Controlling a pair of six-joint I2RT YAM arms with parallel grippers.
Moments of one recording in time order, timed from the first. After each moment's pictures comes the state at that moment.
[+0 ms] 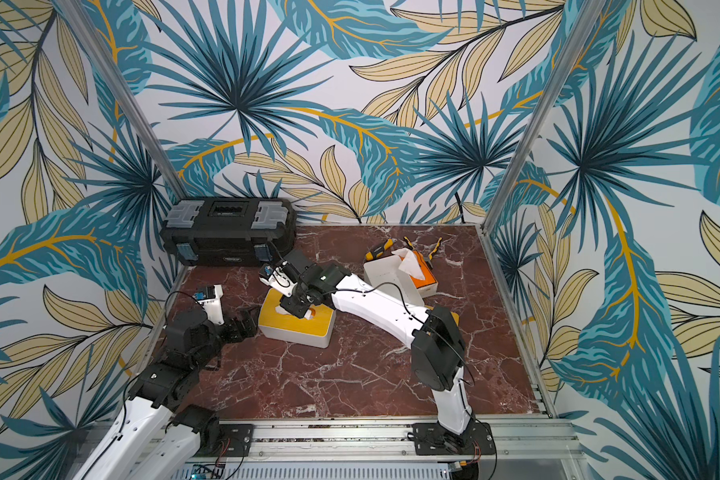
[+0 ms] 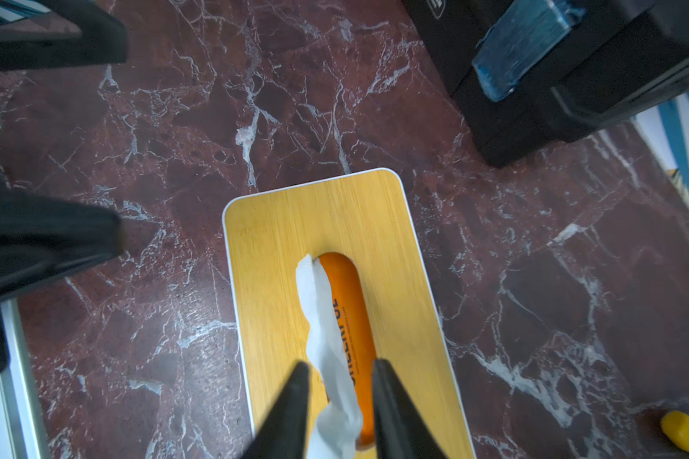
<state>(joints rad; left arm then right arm) -0.25 0.59 0.53 -0.39 -0.03 -0.43 0.91 1.92 1.77 -0.70 -0.03 -0.20</state>
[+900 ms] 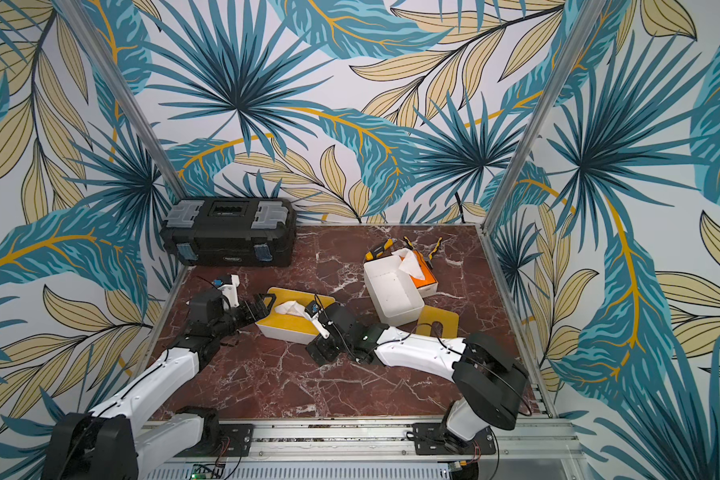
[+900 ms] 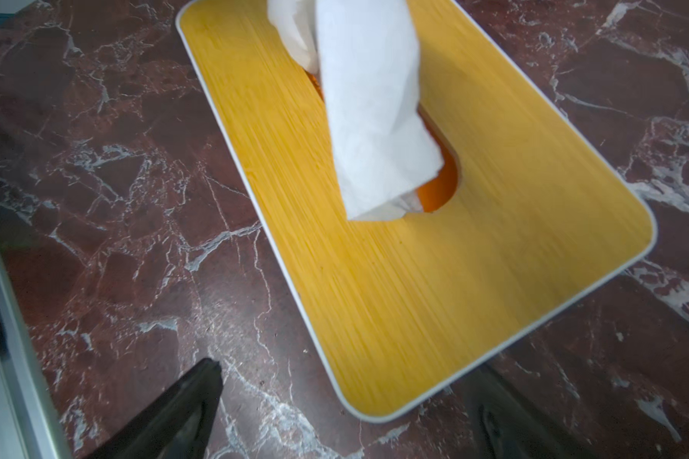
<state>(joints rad) -0.08 1.11 0.47 0.09 0.35 -0.60 0.96 1.58 0.92 -0.13 0.07 0.14</state>
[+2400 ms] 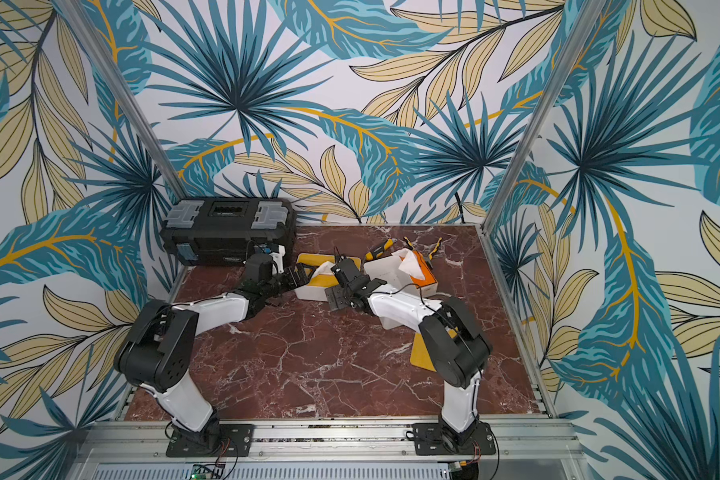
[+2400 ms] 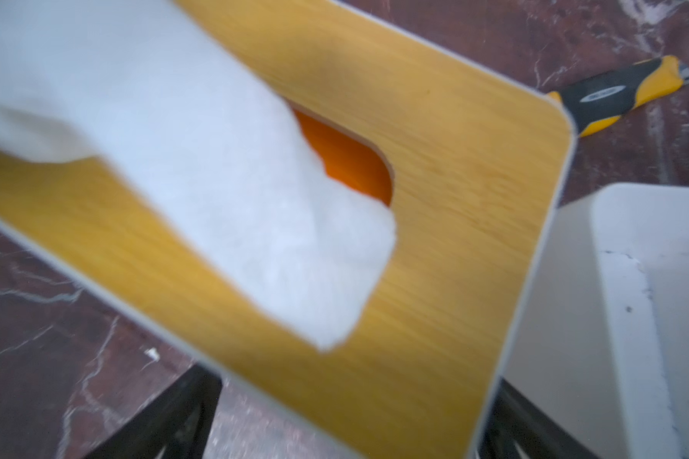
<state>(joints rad) -0.29 1.69 0.91 0.28 0.28 -0.64 0.67 1.78 1.25 -0.31 0.22 0.24</state>
